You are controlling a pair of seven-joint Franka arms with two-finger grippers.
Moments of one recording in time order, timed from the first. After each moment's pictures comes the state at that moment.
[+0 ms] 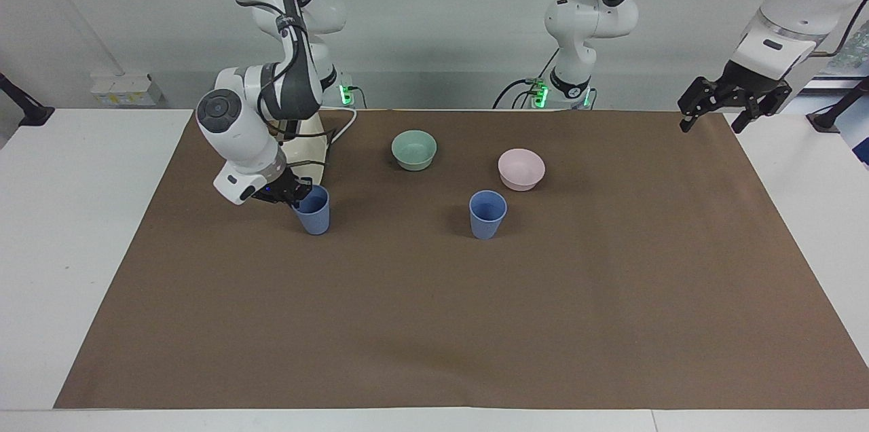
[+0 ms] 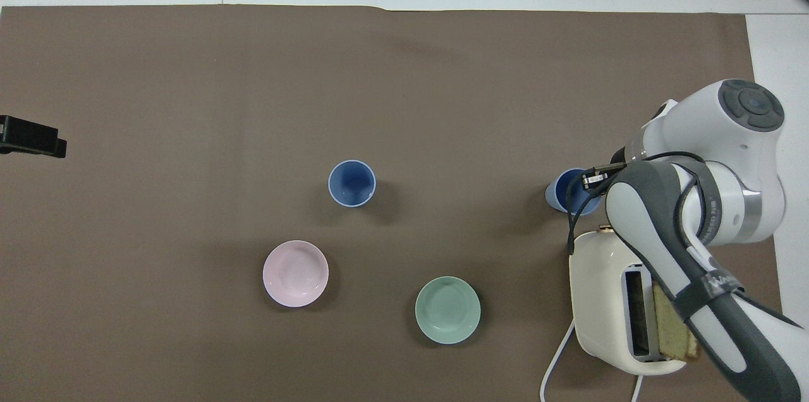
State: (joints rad) left arm -0.05 0.00 0.04 -1.53 -0.01 1.56 0.08; right arm 0.02 0.15 0.04 -1.99 0.05 2.00 -0.06
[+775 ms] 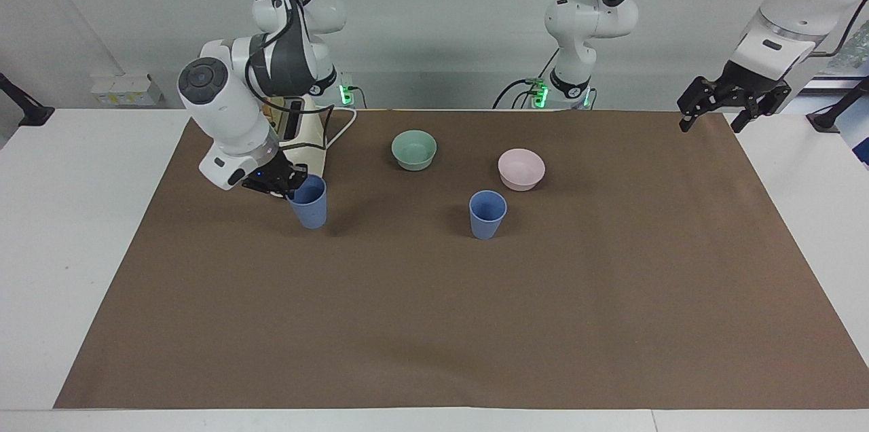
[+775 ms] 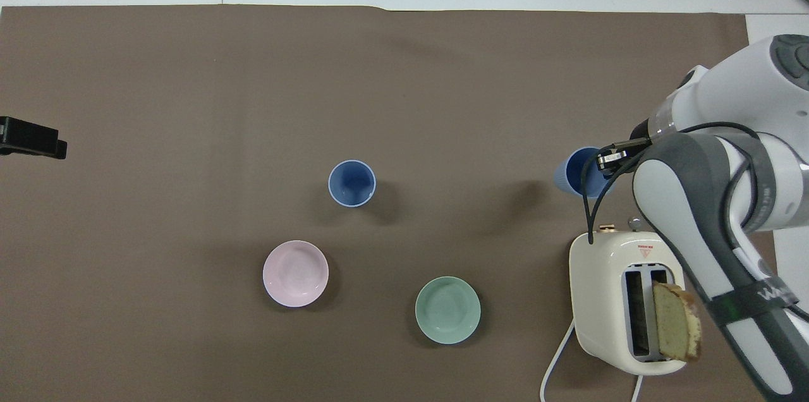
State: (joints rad) left arm -0.05 0.00 0.04 -1.53 -0.01 1.56 0.08; right arm 0.03 0.14 0.05 -1.80 0.05 1.83 -0.06
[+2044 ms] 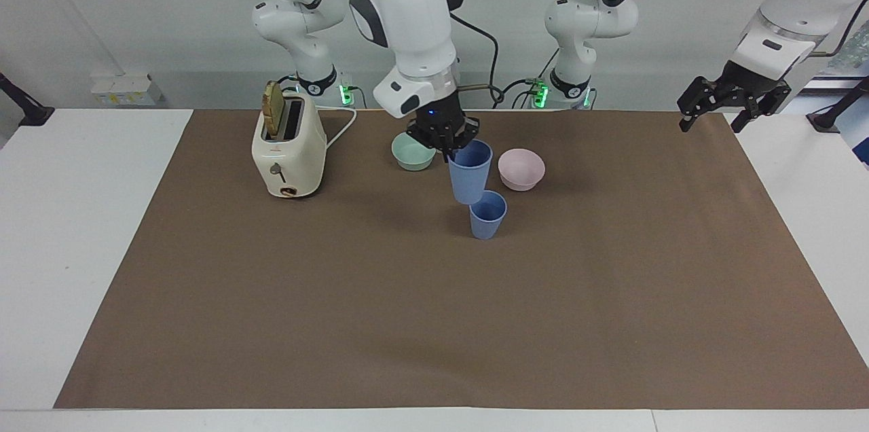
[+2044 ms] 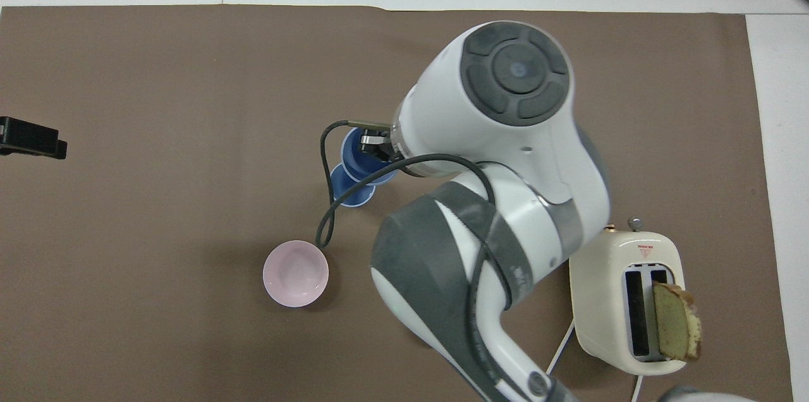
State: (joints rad) left arm -0.05 0.00 0.04 -1.53 -0.01 1.56 0.08; right arm 0.48 0.37 0.12 -1.31 0.10 1.79 0.75
